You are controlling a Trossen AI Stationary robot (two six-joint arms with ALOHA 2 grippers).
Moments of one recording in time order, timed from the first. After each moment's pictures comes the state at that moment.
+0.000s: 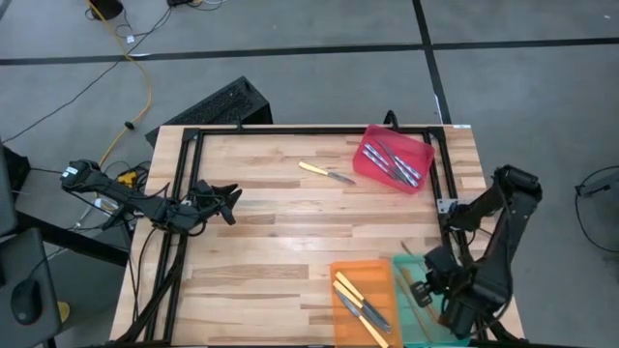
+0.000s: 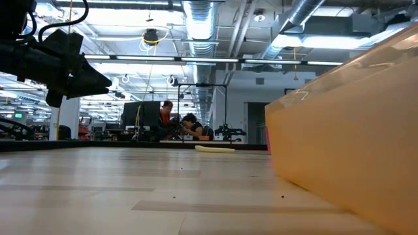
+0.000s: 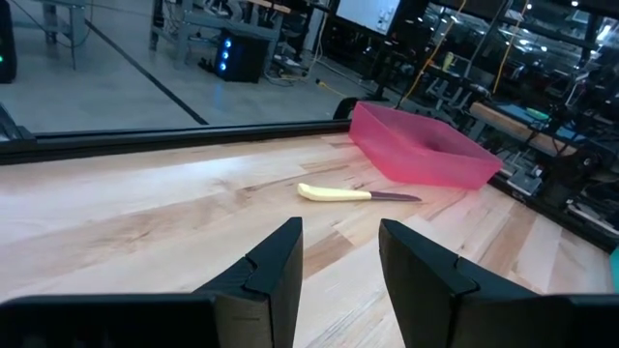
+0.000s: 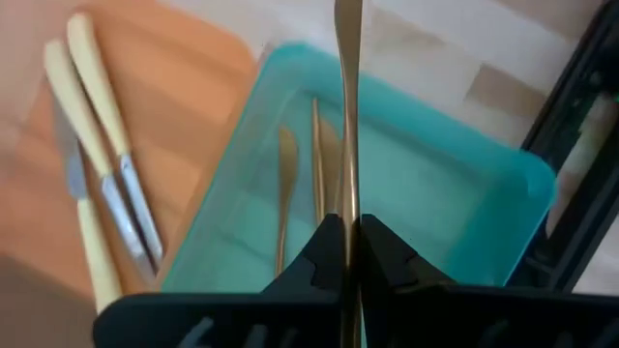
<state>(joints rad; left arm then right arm) -0.35 0.51 0.03 0.19 -1.04 -0.62 1.07 1.54 1.32 -1.47 0.26 2.18</state>
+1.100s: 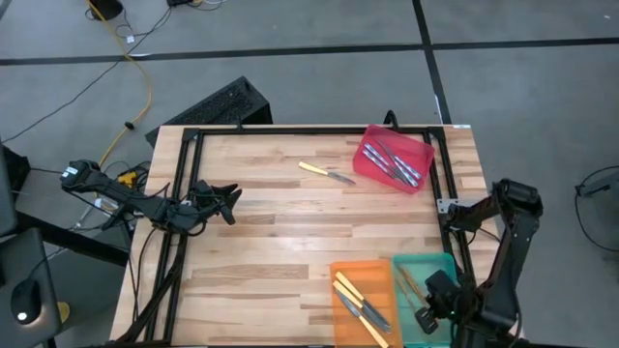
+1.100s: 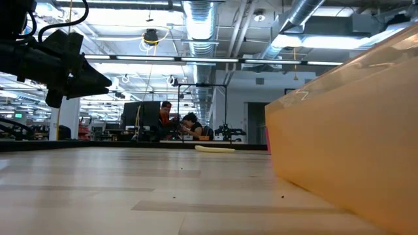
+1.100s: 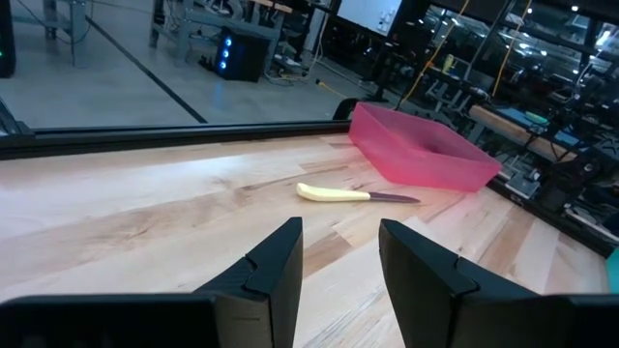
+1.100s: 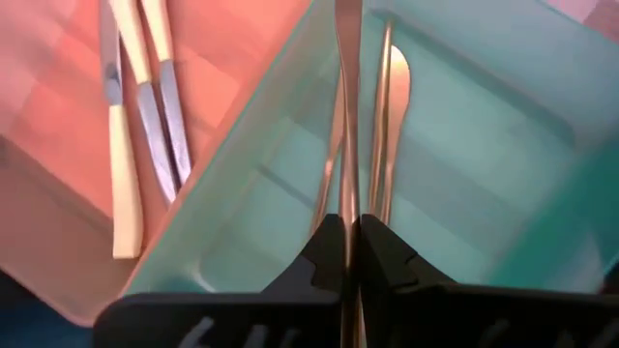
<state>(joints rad) -0.35 0.51 0.03 0.19 -1.04 -0.63 1.20 1.66 1.32 -1.28 0.31 2.19</state>
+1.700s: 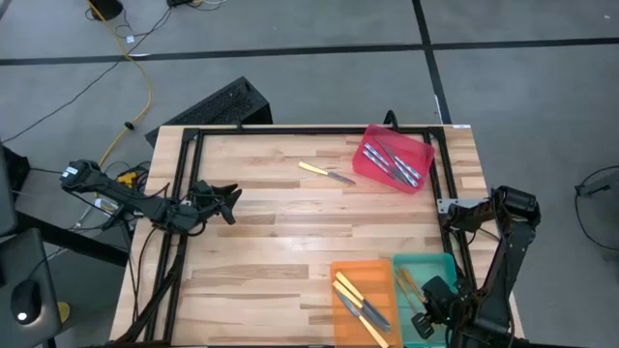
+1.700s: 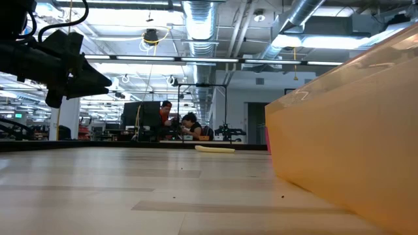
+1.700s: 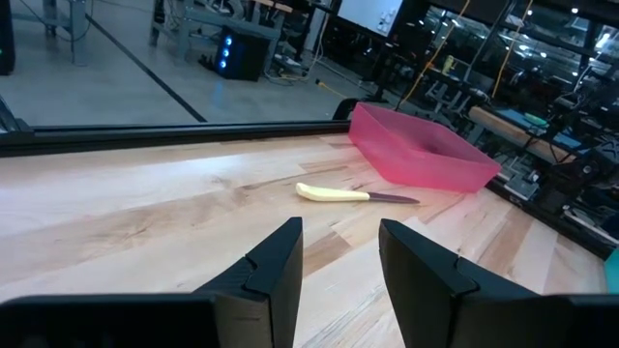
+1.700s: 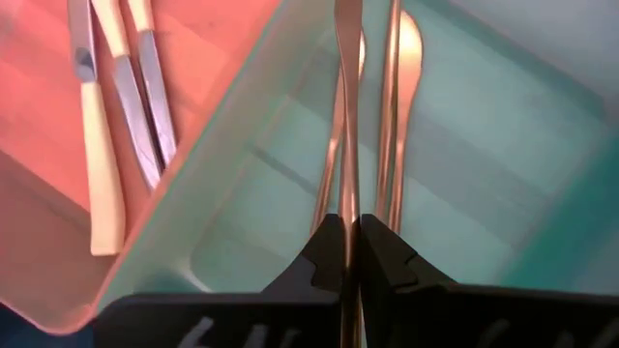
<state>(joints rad) -0.35 0.51 0.03 0.19 -1.04 -0.64 1.19 1.72 1.32 -1.23 0.28 2.19</state>
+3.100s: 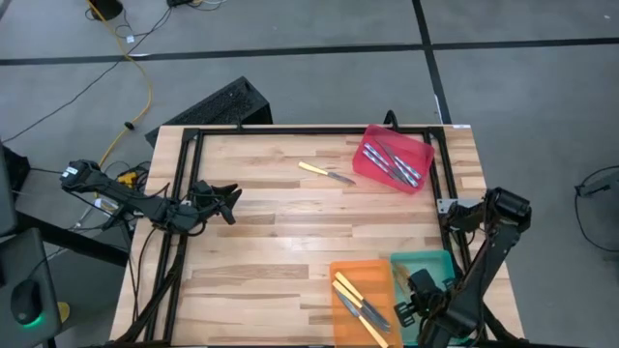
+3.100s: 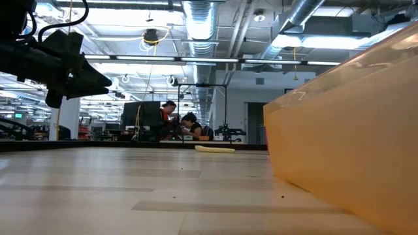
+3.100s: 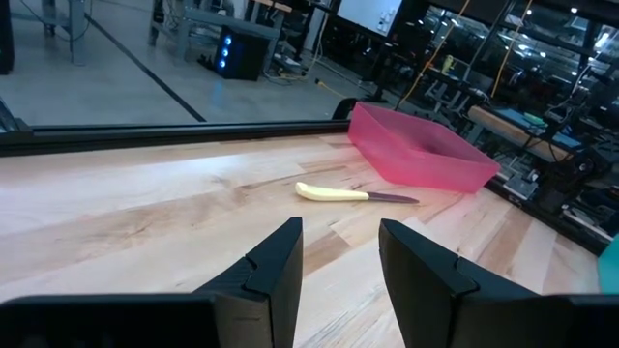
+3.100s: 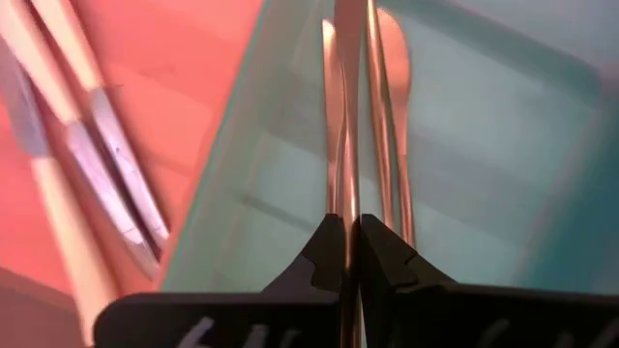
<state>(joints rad) -0.35 0.51 0.03 0.19 -1.03 -0.64 1.04 1.76 1.32 -1.23 0.18 2.20</state>
